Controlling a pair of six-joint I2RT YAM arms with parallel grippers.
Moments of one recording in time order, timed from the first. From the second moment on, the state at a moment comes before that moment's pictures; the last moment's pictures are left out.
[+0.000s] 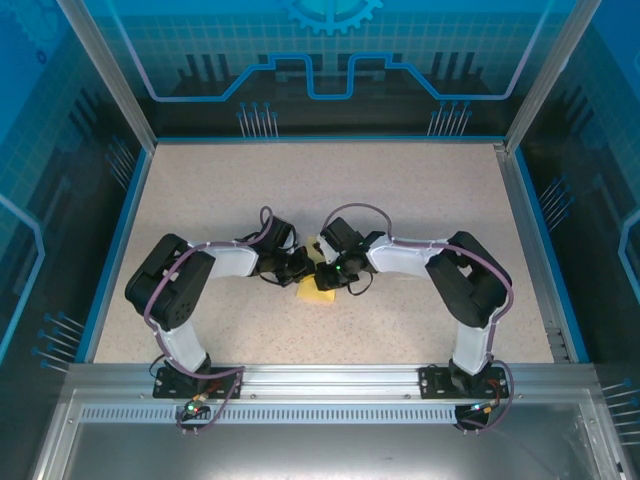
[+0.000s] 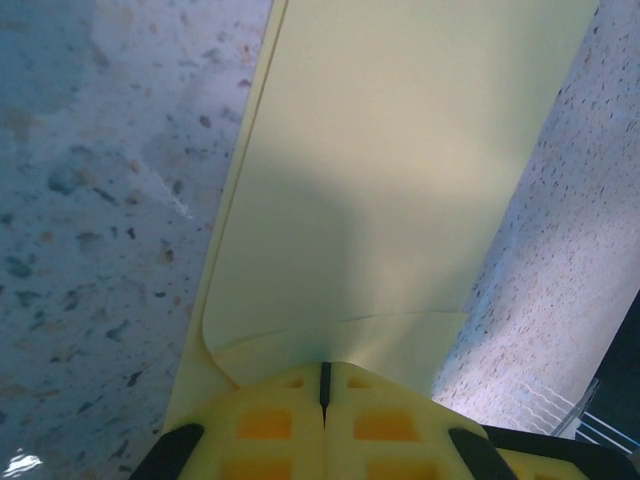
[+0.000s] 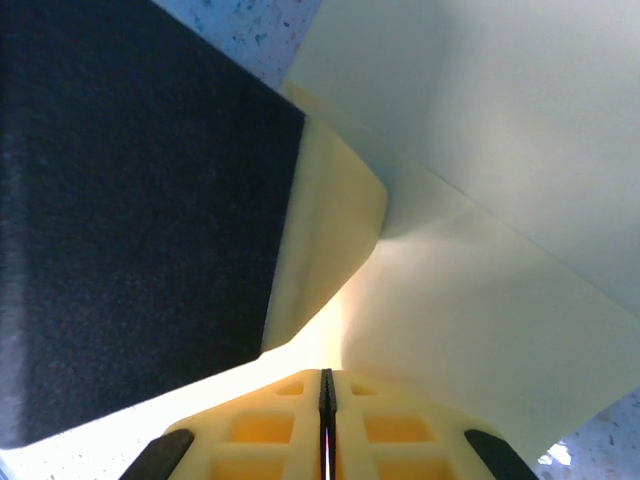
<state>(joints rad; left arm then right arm) -0.46 1.77 0.80 -0.06 0.49 -0.95 0.76 1.86 1.09 -0.39 -0.34 0.45</state>
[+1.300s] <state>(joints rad) -0.46 1.77 0.80 -0.04 0.50 -0.96 0.76 1.67 0.85 -0.28 -0.34 0.54</state>
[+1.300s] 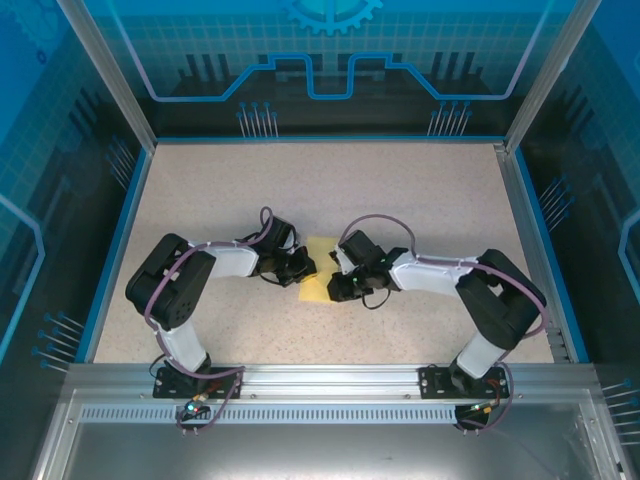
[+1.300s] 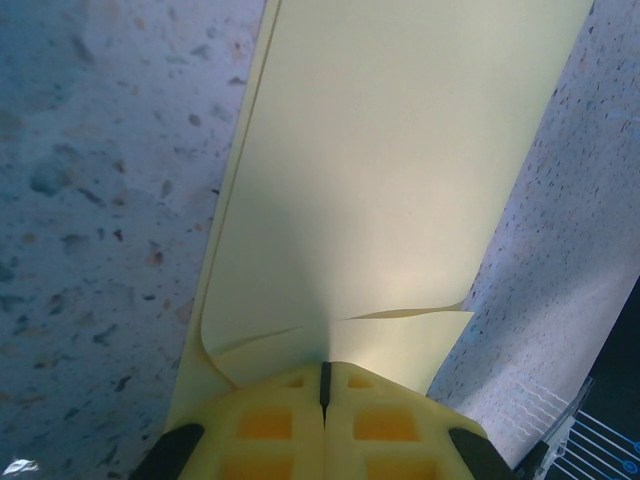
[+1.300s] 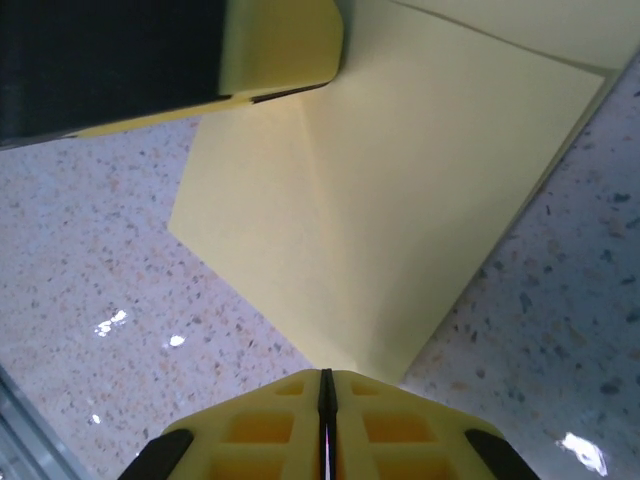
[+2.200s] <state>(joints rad) -0.55 1.66 0.72 0.00 0.53 -1.04 0.76 1.73 0.89 -0.34 -0.32 0.54</state>
